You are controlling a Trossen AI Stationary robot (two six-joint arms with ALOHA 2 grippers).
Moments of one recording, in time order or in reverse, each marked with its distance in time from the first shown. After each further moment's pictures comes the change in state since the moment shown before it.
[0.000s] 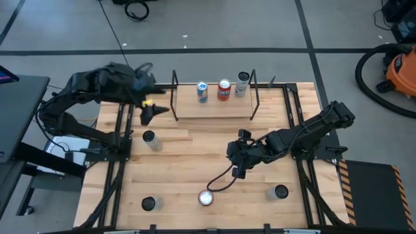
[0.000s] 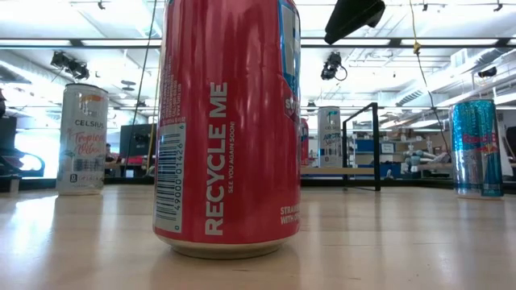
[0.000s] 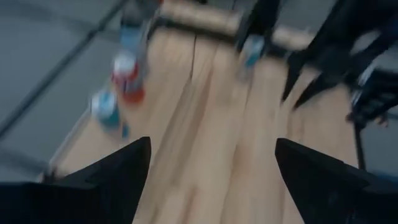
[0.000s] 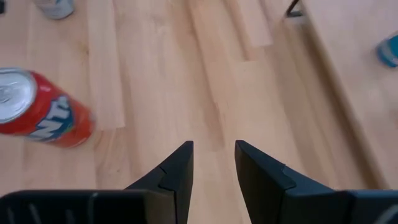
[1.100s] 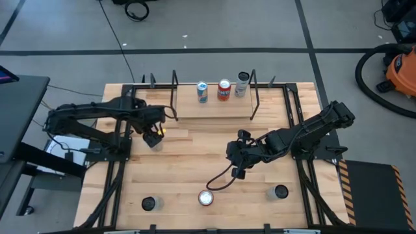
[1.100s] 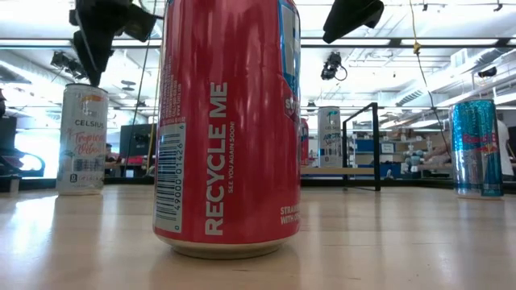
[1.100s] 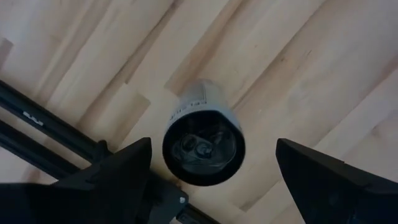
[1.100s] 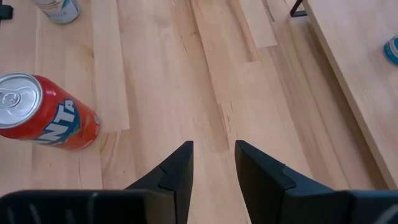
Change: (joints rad) left arm -0.051 -0.003 -0.595 -0.228 0.029 -0.407; right arm -0.005 0.000 0.000 0.013 -0.011 0.007
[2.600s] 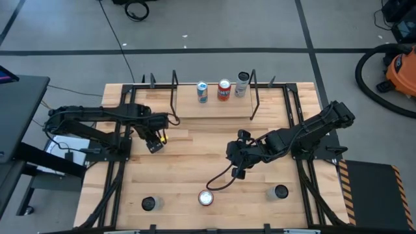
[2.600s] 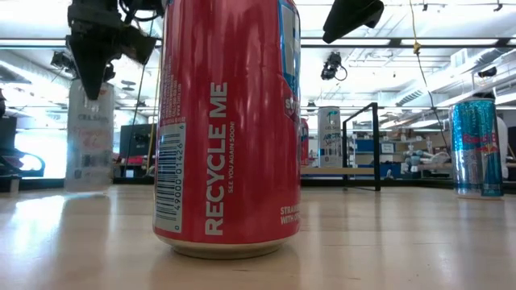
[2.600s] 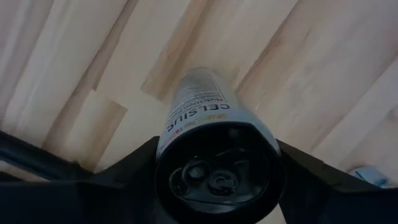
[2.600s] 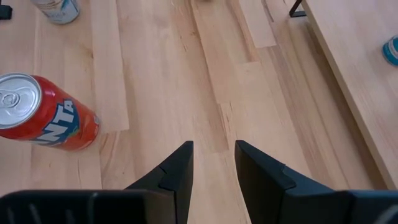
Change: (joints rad) left arm -0.009 0.001 -0.167 0.165 0.065 0.094; right arm 0.000 0.000 0.000 0.000 0.003 0.000
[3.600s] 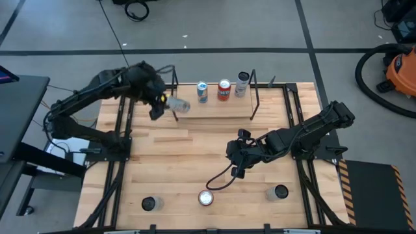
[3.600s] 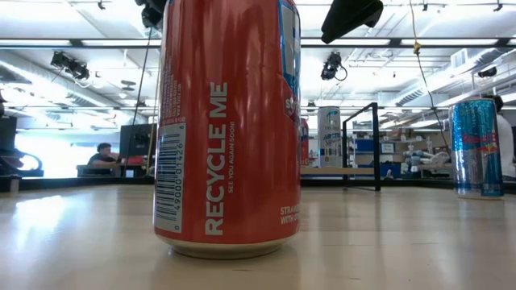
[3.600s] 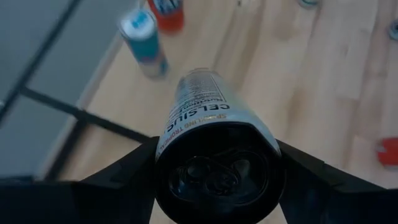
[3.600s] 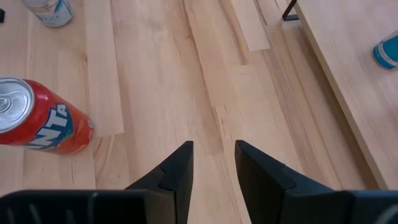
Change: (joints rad) left arm 0.334 0.032 0.522 0.077 0.002 0.530; right arm 0.000 0.000 0.000 0.001 0.023 0.000
